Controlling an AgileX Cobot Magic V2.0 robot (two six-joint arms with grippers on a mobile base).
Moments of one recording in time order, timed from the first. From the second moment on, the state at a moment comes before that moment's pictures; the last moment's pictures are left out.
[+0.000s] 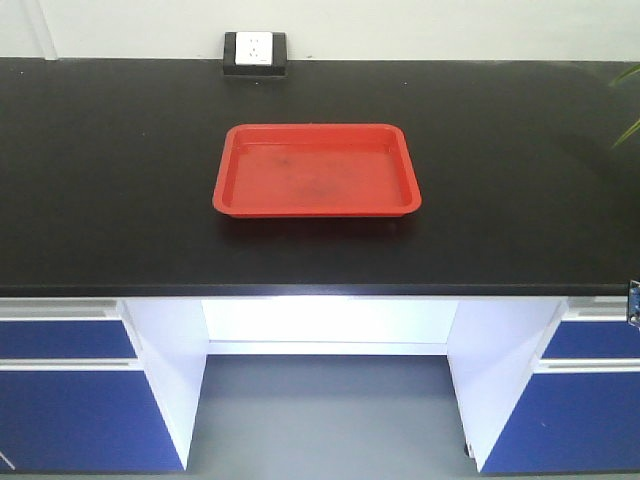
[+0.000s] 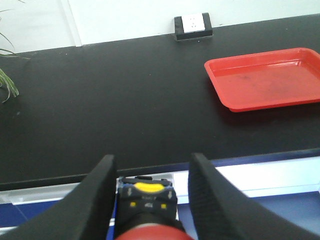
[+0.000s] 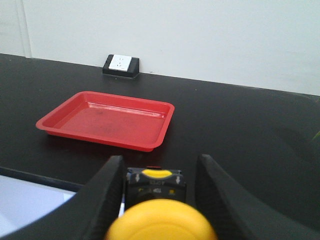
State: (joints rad) left arm -0.13 0.41 -0.68 0.25 0.66 -0.08; right arm 0.28 0.37 -0.41 -0.31 0.26 0.23
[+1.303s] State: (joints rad) left arm -0.13 0.41 -0.68 0.25 0.66 -0.08; right arm 0.28 0.37 -0.41 -0.31 0.26 0.23
